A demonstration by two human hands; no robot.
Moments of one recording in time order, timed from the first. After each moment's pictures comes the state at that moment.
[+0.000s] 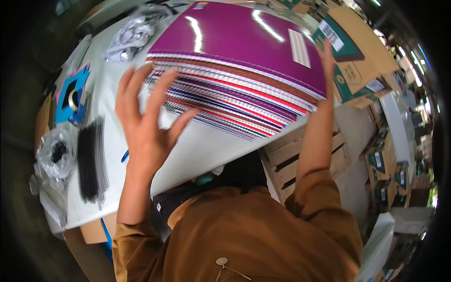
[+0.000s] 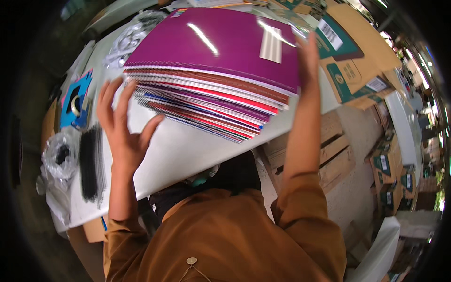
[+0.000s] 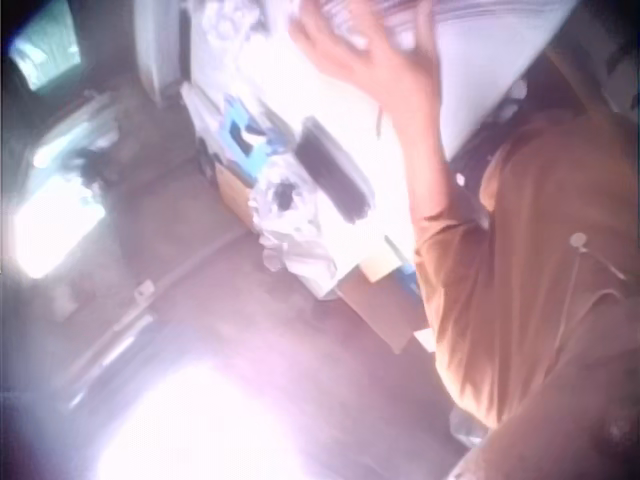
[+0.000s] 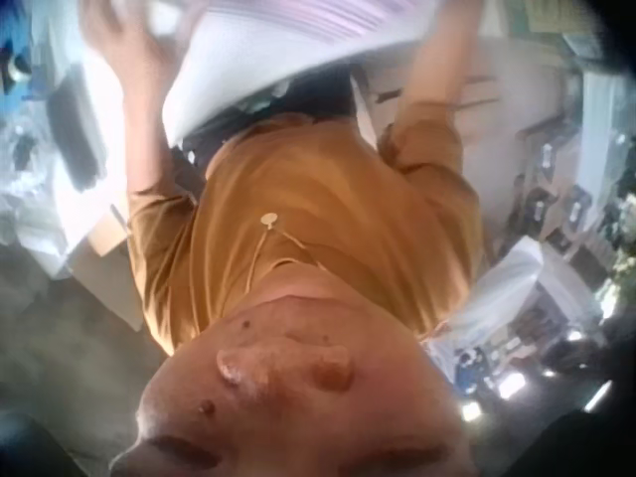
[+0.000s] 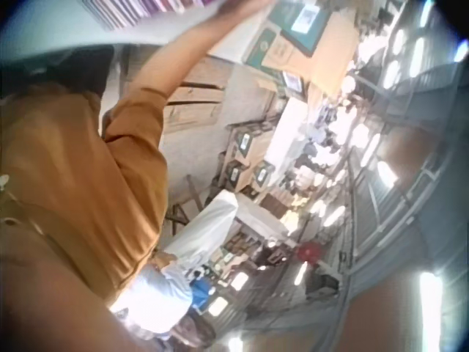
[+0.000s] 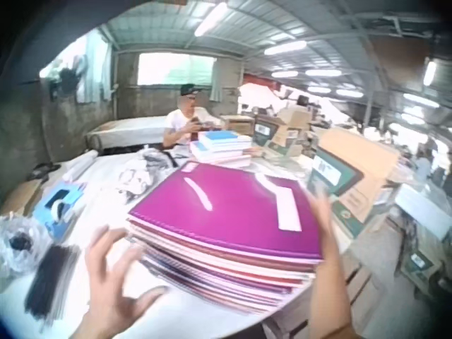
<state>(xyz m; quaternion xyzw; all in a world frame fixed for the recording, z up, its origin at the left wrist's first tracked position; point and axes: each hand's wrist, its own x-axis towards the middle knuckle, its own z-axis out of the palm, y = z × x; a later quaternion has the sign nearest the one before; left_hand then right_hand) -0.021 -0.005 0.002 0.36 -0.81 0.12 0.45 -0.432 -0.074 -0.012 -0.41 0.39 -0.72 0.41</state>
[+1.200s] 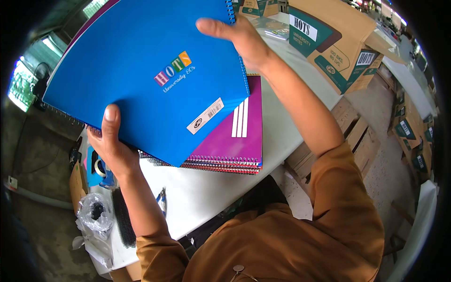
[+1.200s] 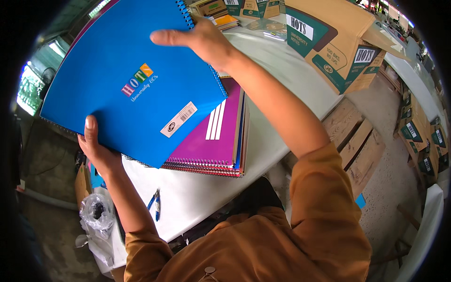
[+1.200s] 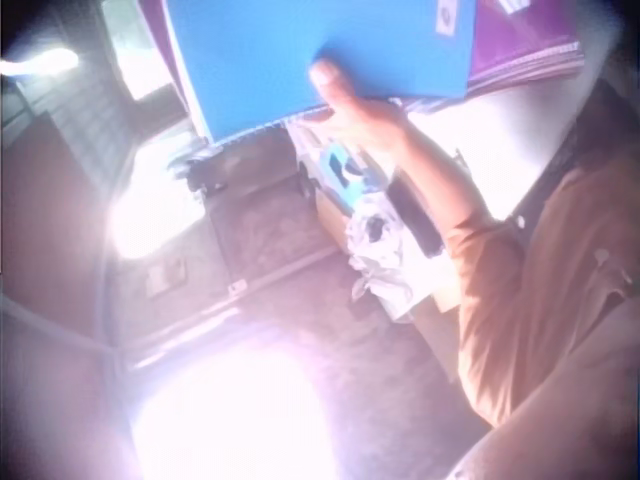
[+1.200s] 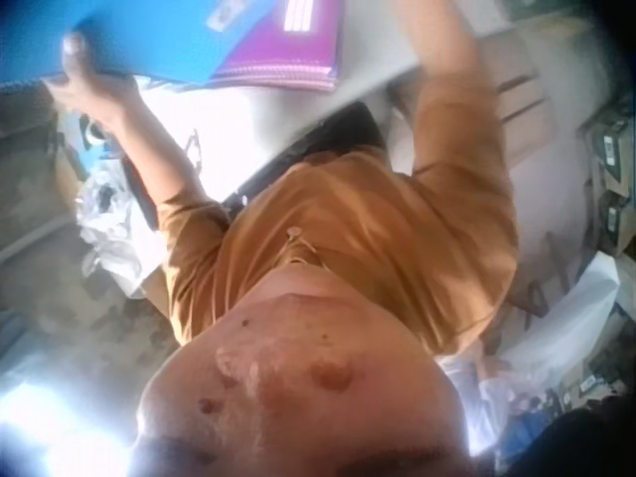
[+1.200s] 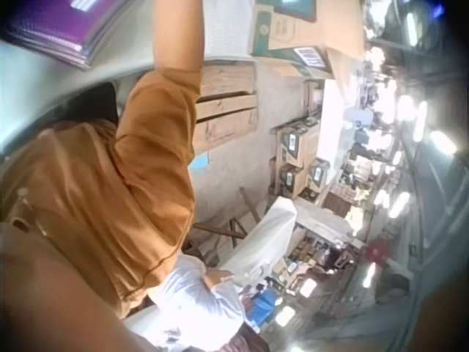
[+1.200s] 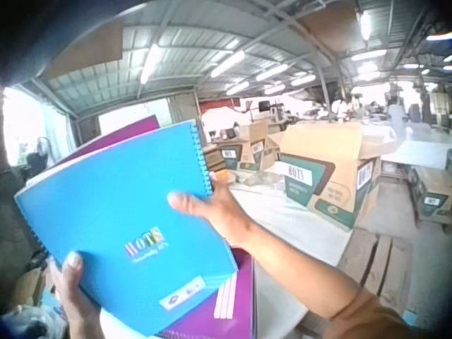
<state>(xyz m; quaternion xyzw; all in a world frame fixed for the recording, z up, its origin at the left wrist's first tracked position) -0.078 -0.070 0.103 0.25 -0.61 -0.26 0.71 -0.339 -0.098 0.112 -0.71 0.23 -0.63 0.21</state>
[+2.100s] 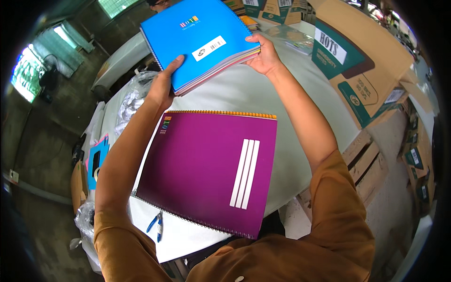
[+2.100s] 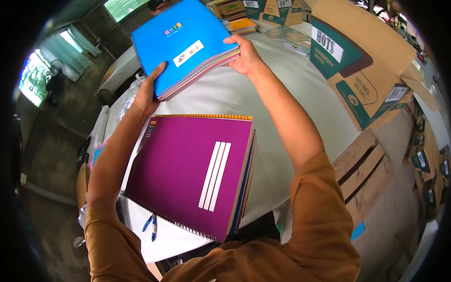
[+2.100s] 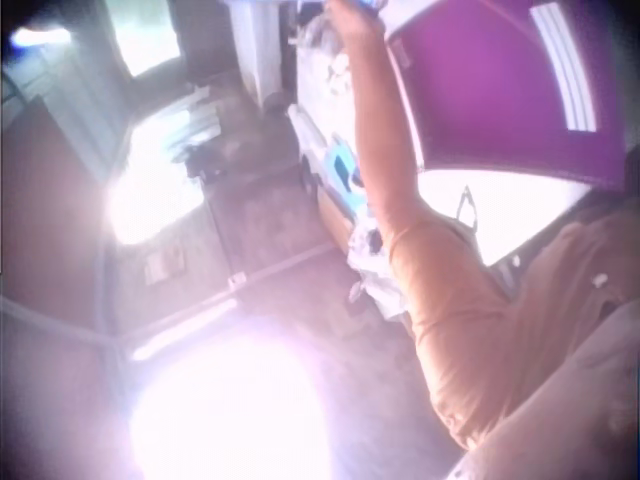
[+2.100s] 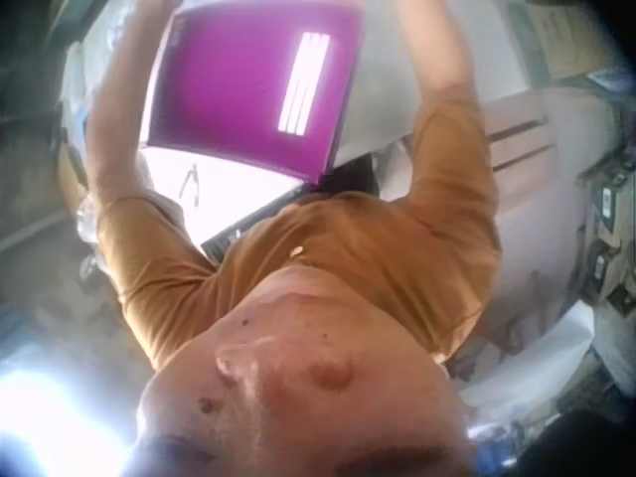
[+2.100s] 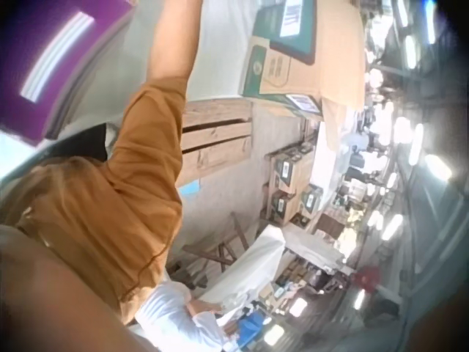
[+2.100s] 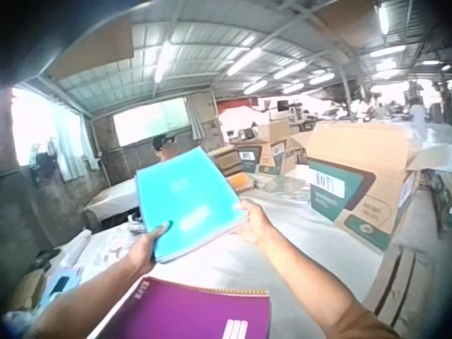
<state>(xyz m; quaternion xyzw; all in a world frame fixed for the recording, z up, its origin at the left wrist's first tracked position) -0.174 -0.293 0.057 0.39 -0.58 -0.58 0.41 -0.441 -0.279 0.021 -0.37 0.17 -0.67 0.62</state>
